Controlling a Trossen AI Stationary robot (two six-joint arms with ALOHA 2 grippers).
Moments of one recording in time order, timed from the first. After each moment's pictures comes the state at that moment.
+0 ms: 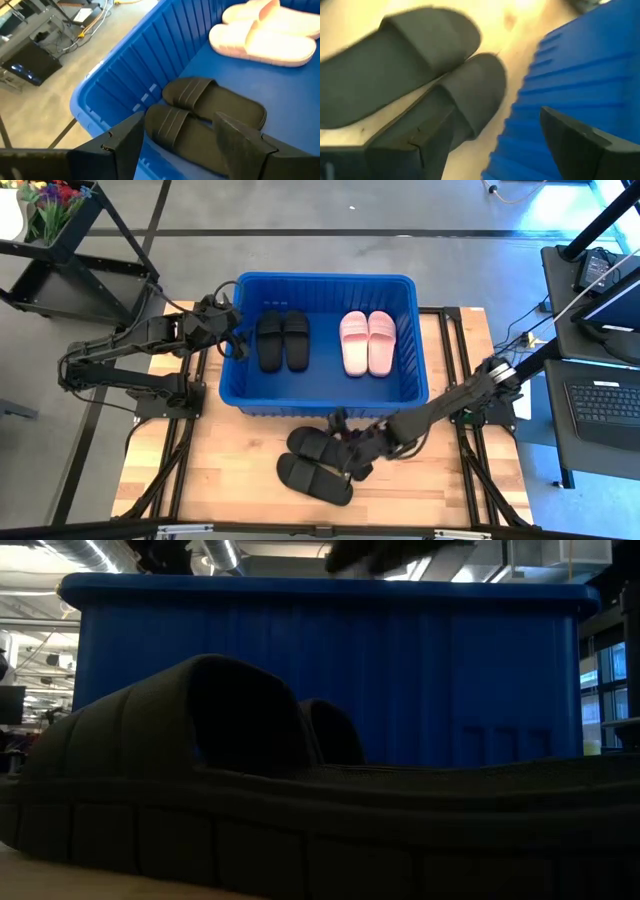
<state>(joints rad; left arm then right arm) 0.25 0.90 1.06 -0.85 -0.55 -0.05 0.47 1.83 1.52 -0.63 0.39 -0.28</state>
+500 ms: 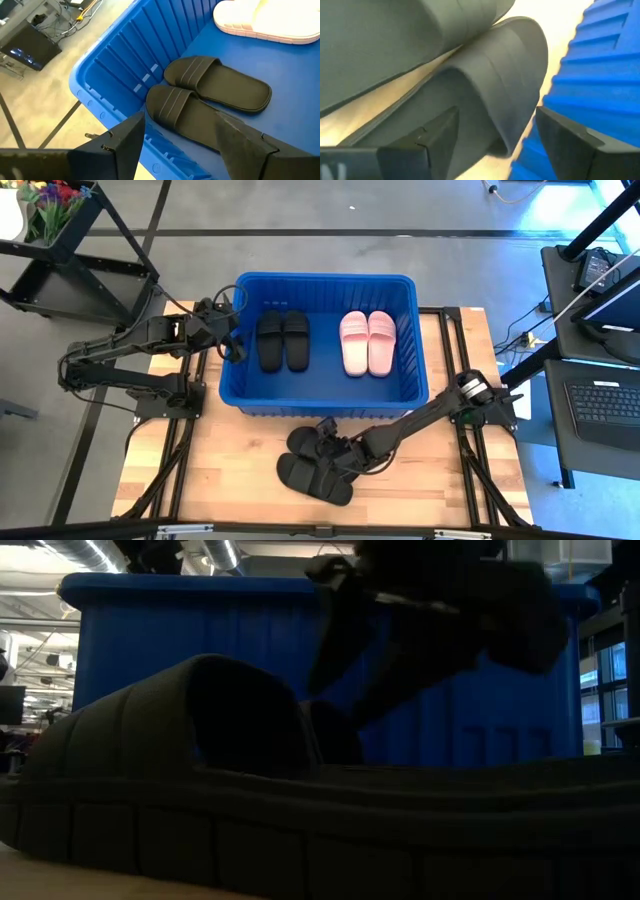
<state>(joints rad) 0.25 0.90 1.06 -0.96 -0.56 -0.10 0.47 2.05 1.51 -0.57 0.43 -0.30</state>
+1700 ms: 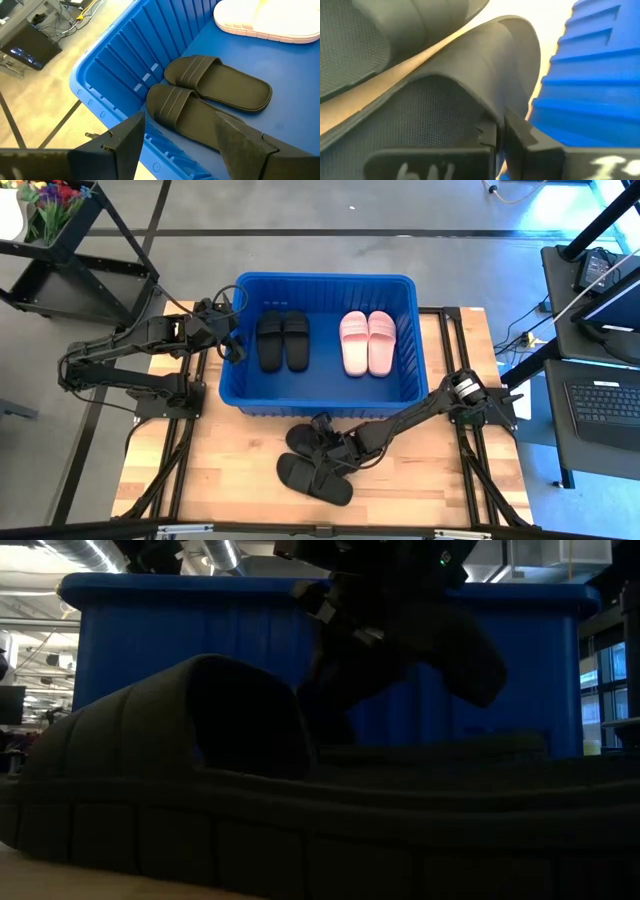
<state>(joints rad) 0.25 0.90 1.06 -0.97 -0.56 -0.11 0.42 2.09 1.52 -0.50 0.44 -0.31</state>
